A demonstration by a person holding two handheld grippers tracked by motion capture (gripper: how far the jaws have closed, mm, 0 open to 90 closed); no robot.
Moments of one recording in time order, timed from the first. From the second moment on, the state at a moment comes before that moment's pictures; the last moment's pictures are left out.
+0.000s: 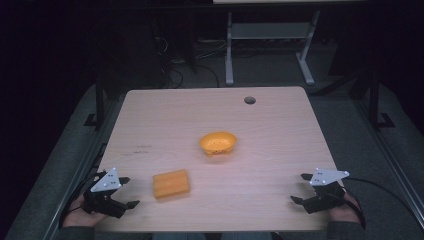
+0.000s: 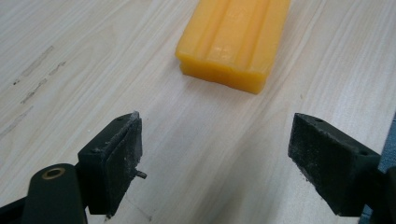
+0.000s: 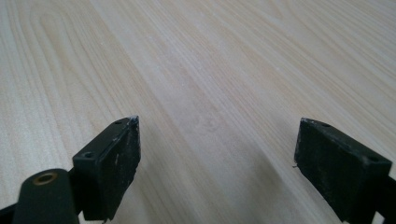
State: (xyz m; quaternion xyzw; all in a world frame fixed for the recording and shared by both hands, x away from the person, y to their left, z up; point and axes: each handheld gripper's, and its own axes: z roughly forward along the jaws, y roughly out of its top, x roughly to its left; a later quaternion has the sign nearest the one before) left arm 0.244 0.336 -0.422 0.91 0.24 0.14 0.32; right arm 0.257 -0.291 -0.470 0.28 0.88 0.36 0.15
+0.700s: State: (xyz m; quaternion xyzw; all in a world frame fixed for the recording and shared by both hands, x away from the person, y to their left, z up) left arm 0.248 0.321 -0.420 0.92 0.22 0.12 0.31; right arm 0.256 -0.295 -0.469 0.29 0.87 0.36 0.15
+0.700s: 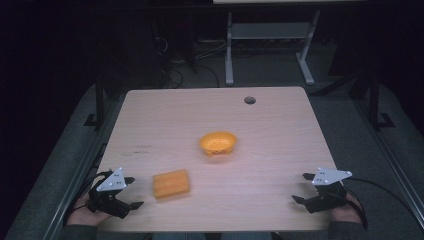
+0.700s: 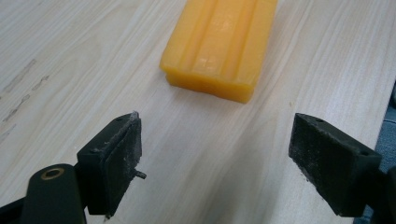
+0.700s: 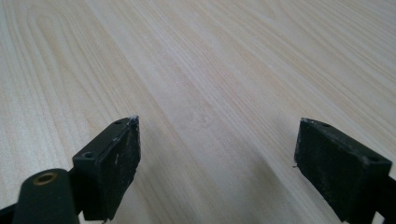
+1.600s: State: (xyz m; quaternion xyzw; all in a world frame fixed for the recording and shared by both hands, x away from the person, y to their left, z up) left arm 0.267 0.279 -0.412 0.93 0.17 0.11 0.29; right arm 0.255 -0.295 -0.470 0.29 0.87 0.36 0.15
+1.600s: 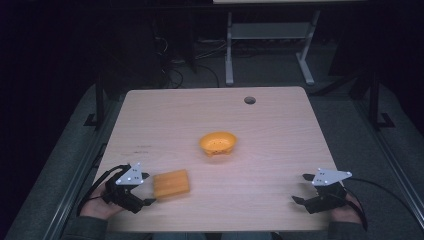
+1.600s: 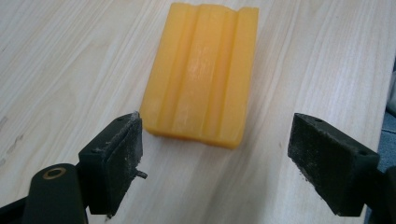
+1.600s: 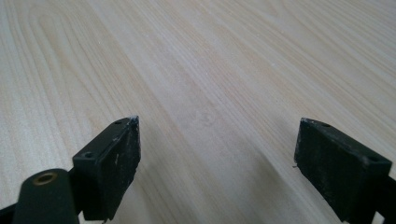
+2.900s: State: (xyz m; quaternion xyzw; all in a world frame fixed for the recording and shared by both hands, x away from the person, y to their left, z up) left arm 0.315 0.232 -0.421 0.96 0.13 0.06 0.24; right arm 0.256 -0.298 -0.472 0.29 0.87 0.37 0.15
